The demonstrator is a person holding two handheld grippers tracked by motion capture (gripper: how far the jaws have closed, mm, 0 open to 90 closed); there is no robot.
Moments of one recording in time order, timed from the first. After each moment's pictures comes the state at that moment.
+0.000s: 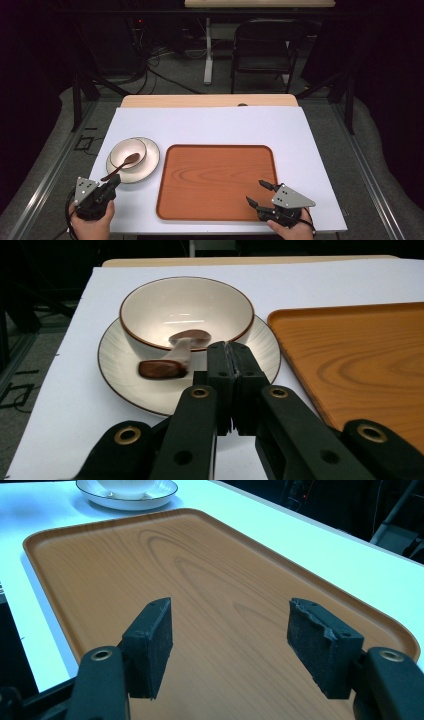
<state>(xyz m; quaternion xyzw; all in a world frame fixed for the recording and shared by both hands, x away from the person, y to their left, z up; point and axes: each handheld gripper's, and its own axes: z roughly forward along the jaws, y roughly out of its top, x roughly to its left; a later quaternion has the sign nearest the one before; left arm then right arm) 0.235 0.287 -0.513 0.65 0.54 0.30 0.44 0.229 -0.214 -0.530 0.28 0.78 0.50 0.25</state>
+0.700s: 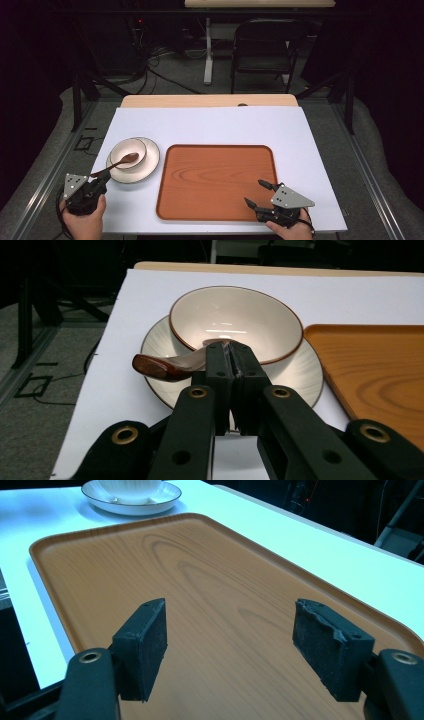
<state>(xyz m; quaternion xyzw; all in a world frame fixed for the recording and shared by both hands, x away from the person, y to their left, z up) 0.247 0.311 -0.513 0.62 0.57 0.32 0.44 0.230 -0.212 -0.531 0.28 0.78 0.50 0.25</state>
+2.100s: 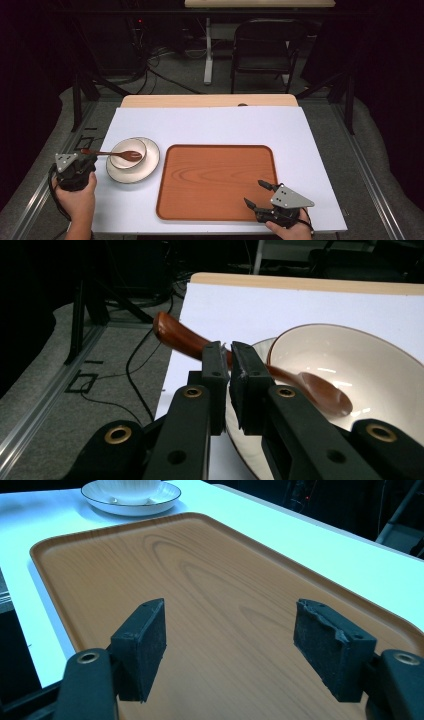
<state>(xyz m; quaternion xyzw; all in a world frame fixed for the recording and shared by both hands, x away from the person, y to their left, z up) 0.305 0.347 -0.508 0.59 0.61 0.36 0.39 0.229 -0.211 -0.533 0.28 0.78 0.51 0.25</state>
